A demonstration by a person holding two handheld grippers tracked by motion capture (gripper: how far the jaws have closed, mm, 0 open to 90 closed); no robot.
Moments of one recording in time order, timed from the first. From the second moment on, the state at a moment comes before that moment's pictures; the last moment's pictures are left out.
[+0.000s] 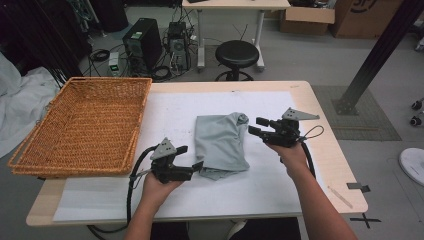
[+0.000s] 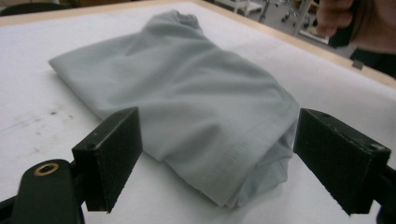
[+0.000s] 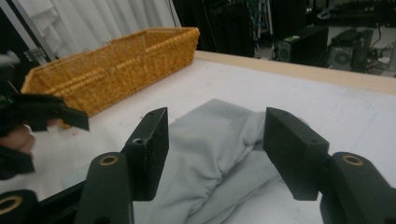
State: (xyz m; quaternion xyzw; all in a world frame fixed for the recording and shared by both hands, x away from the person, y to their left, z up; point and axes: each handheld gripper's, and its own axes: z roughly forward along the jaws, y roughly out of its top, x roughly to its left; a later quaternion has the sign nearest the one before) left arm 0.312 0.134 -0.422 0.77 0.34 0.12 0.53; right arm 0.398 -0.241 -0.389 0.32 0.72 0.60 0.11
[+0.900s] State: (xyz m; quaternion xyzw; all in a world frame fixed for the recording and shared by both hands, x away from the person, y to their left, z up) left arm 0.311 0.125 -0.439 0.83 0.36 0.10 0.41; right arm 0.375 -0.263 -0.354 0.29 0.70 0.64 0.14
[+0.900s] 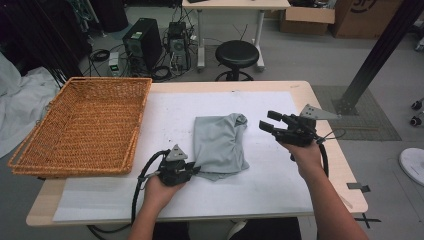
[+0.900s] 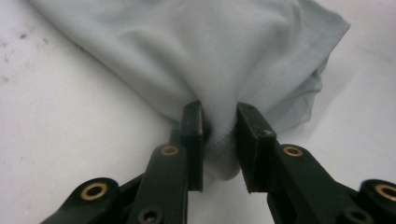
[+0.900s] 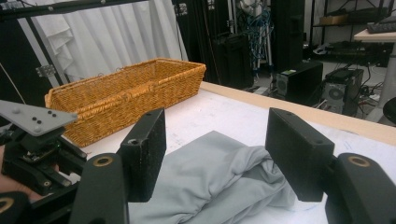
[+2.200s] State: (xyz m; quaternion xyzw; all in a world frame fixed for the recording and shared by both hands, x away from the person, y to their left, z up) left arm 0.350 0.173 -0.342 0.69 0.40 0.09 0.59; right arm 0.359 -0.297 -0.320 0.25 0.68 0.67 0.16
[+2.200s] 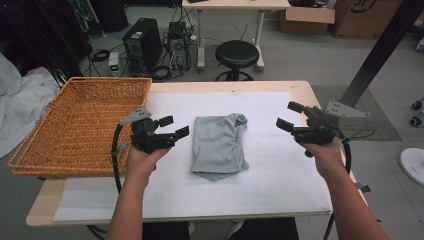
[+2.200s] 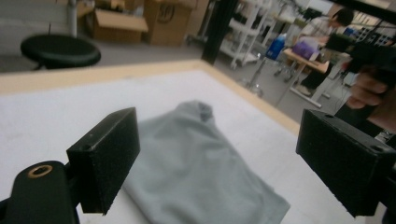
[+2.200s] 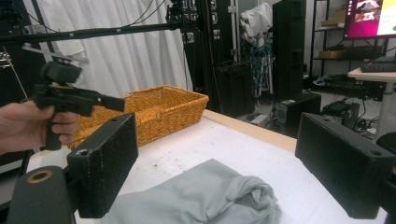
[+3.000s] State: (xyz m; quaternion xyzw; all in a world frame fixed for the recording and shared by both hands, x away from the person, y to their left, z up) left arm 0.414 0.136 -0.454 0.72 0.49 0.00 0.49; right arm 0.369 -0.321 -0.343 0.28 0.68 0.65 0.16
